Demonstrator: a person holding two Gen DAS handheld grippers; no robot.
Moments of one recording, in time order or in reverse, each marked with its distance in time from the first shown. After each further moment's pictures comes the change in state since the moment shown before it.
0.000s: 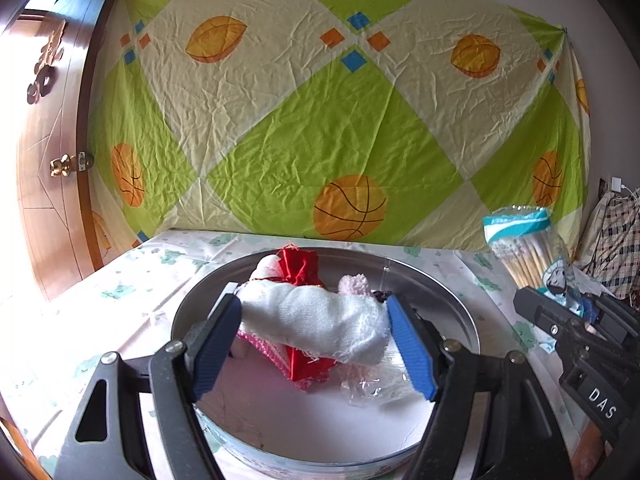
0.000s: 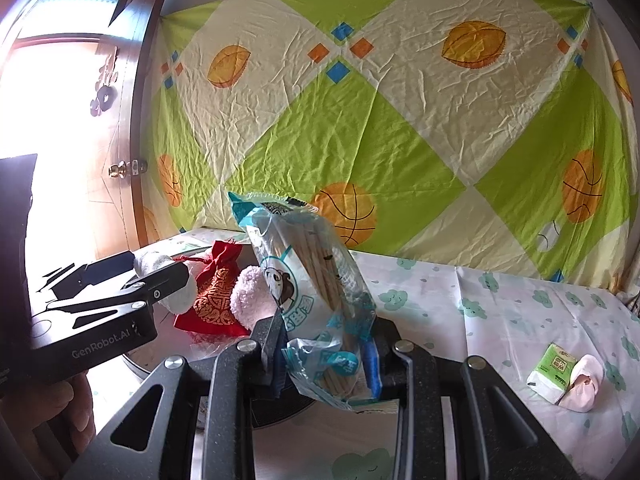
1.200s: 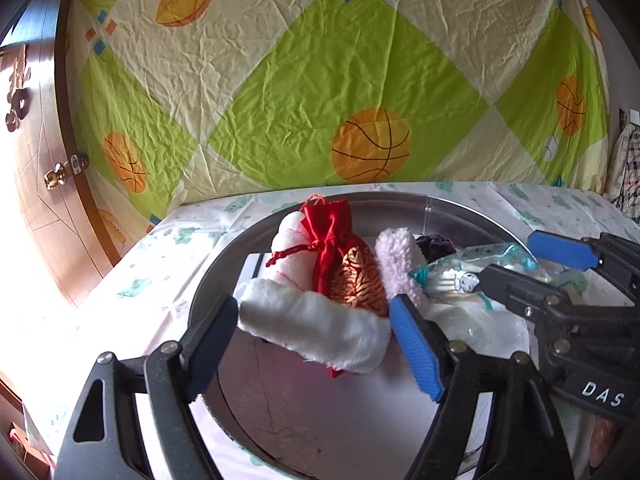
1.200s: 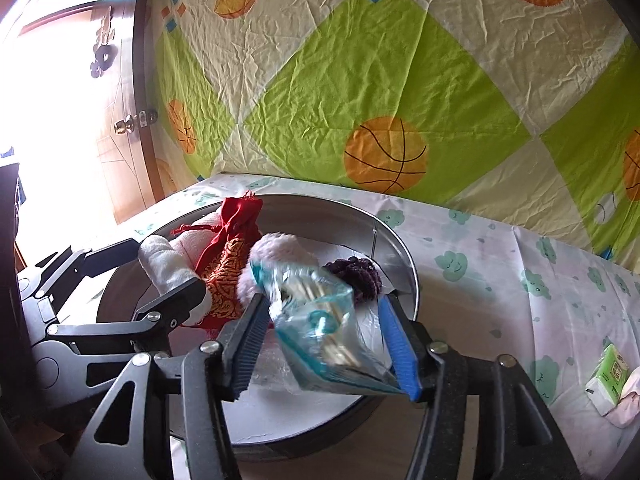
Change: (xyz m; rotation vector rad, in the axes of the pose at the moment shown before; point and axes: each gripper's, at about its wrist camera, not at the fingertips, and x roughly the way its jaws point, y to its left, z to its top) left arm 0.044 0.011 -0.007 0.148 0.201 0.088; right arm 0.076 0.022 0.011 0.004 0.244 0.097
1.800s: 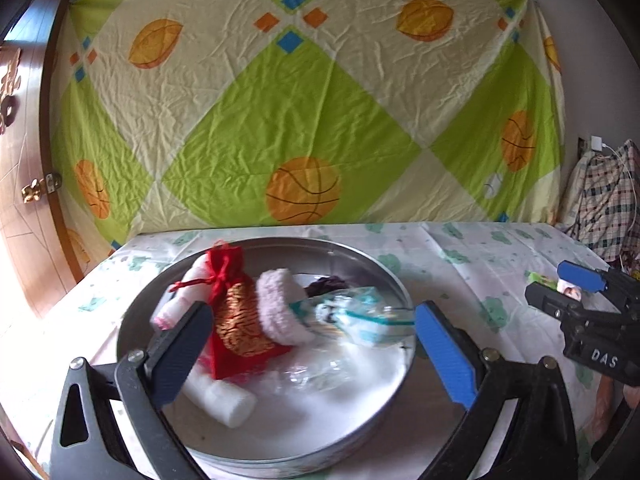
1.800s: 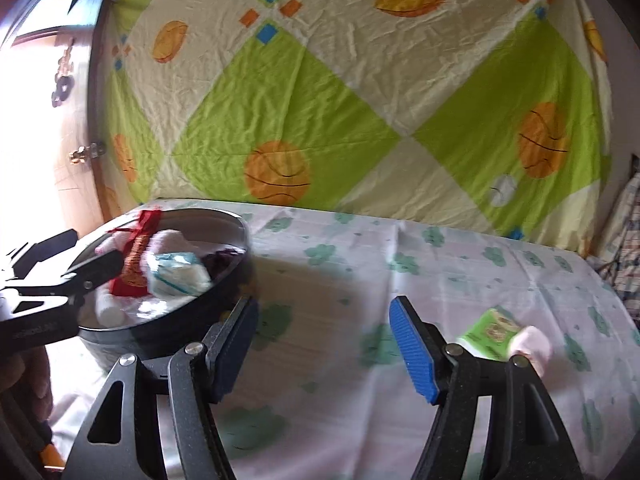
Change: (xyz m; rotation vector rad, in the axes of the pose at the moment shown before) left arm -0.052 -0.076 0.013 -0.009 -0.133 -0.159; right arm -0.090 -0.106 -0.044 0.083 -0.078 -0.226
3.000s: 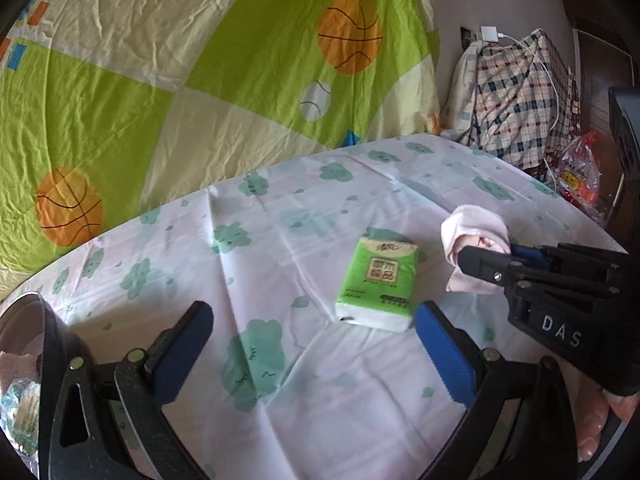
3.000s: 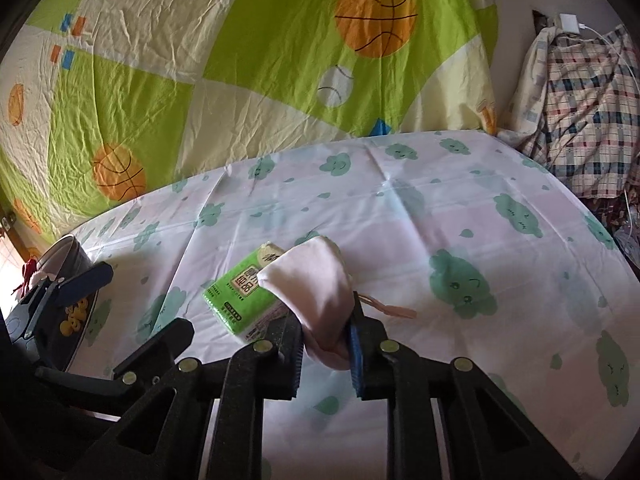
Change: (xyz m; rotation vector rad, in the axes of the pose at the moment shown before) left arm 0.104 -0.238 0.011 0.286 0.228 -0.359; right arm 0.024 -0.186 -0.035 0.349 0.220 -0.167
